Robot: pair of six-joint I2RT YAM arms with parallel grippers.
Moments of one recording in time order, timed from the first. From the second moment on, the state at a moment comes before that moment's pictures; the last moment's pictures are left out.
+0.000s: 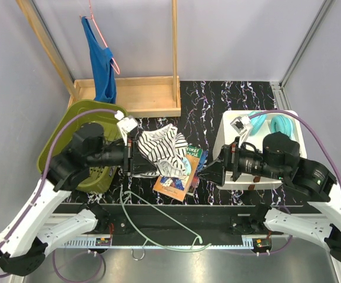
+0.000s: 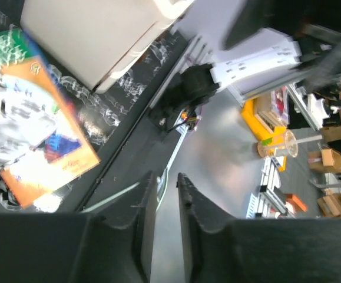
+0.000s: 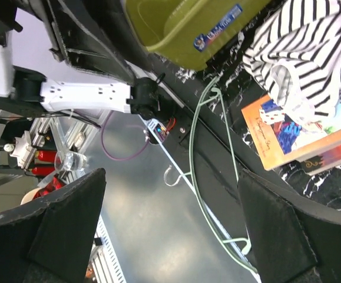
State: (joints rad) left arm -0.66 0.82 1.16 -0.74 0.66 -0.50; right arm 0.94 0.80 1.28 -0.80 -0.23 0.67
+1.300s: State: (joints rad) left arm -0.66 0.24 1.24 -1.30 -0.36 -1.08; right arm 1.59 2.08 1.52 -0.46 0.05 0.50
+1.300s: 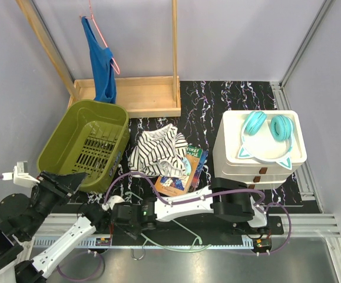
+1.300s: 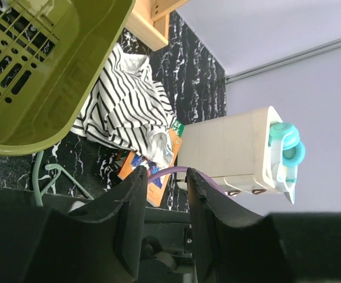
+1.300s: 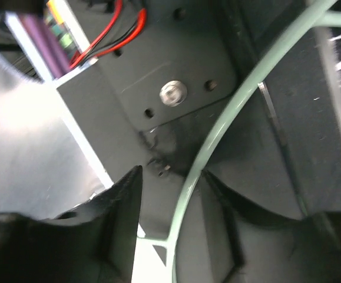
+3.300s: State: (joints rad) left arm -0.57 0.97 1.16 -0.43 0.35 -0.73; right arm 0.88 1.40 1.48 -0.40 -0.59 0.59
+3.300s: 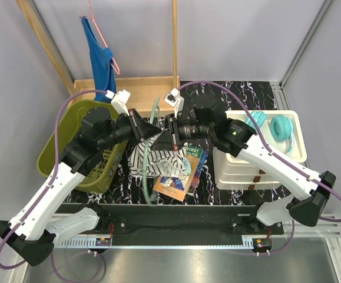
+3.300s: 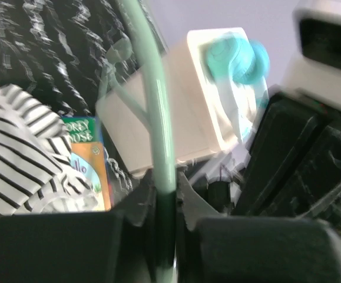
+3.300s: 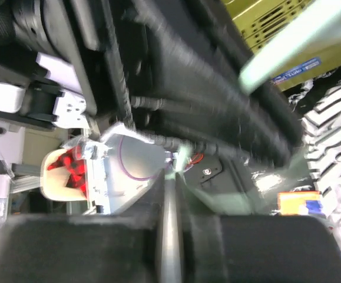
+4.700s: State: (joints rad) left arm -0.36 0.98 1.55 -0.92 -0.13 -1.51; right arm 1.36 1.13 1.17 -0.55 0.51 0.18
